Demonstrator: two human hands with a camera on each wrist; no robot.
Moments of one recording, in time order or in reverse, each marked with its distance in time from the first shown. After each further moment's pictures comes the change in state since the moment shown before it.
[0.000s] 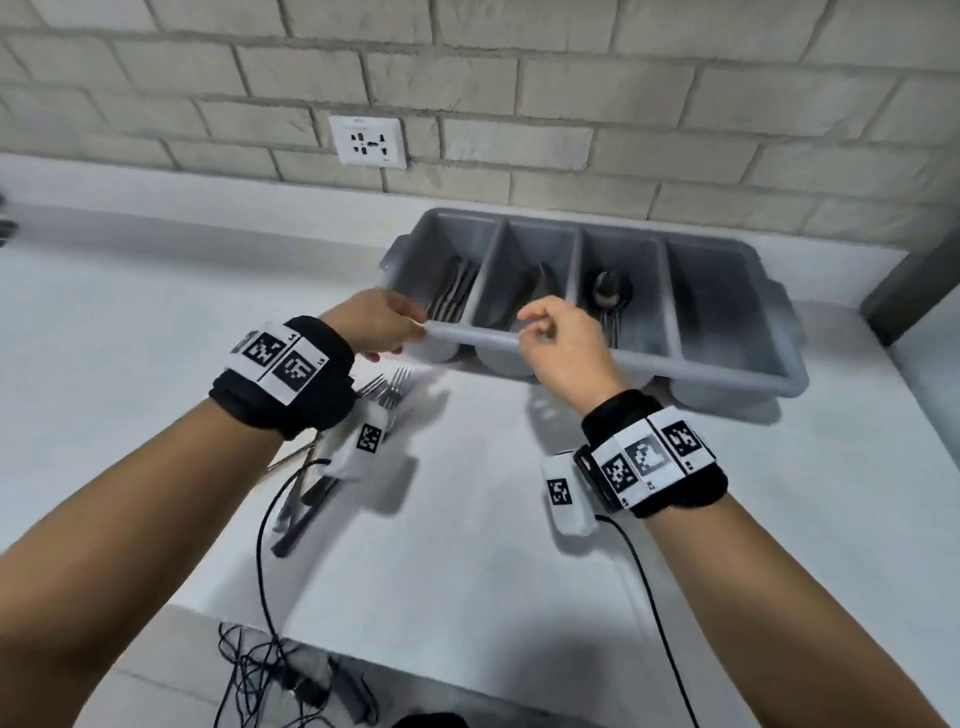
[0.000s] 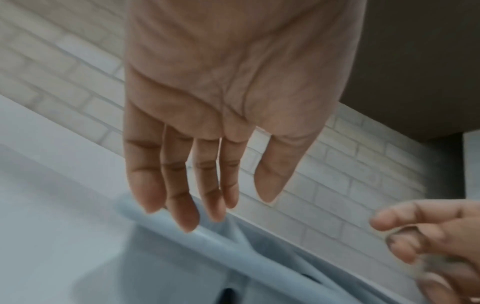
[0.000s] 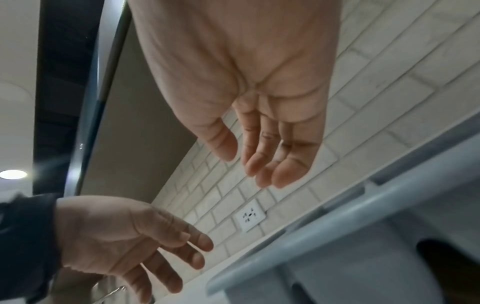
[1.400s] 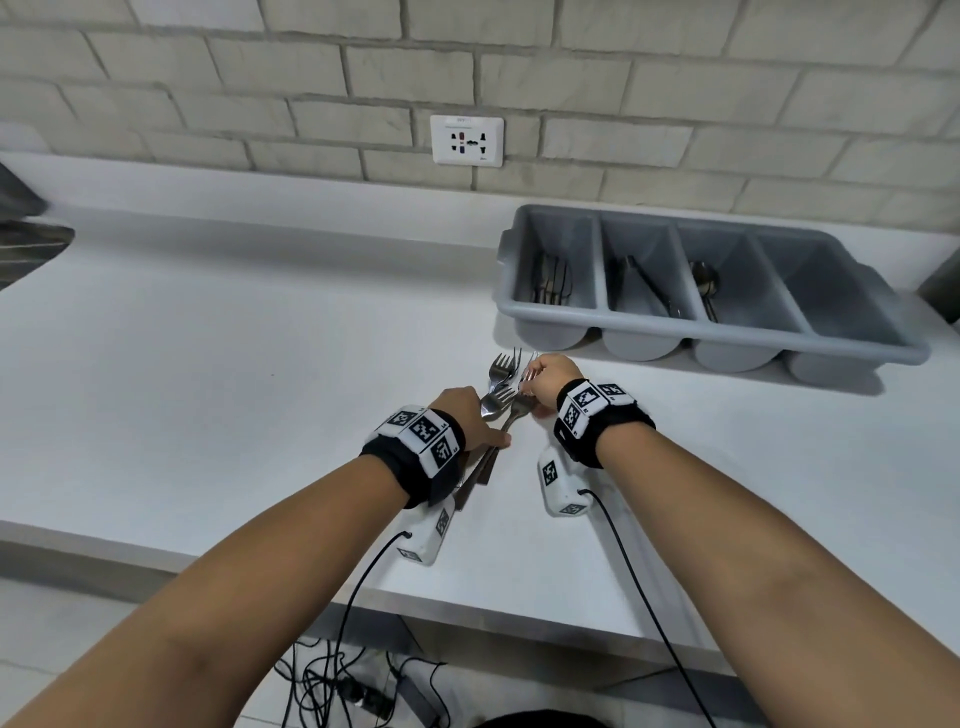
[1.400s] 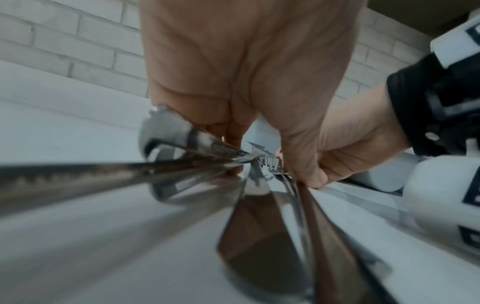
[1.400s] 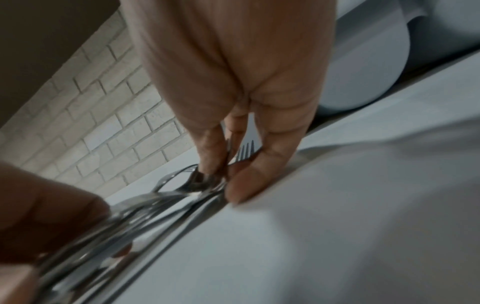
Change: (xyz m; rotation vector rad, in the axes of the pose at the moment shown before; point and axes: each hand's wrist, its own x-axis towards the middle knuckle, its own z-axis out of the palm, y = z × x) left_hand -0.004 -0.163 0.025 0.341 -0.110 0.066; right_hand 0.014 -0.024 0.200 -0.063 -0.171 0.474
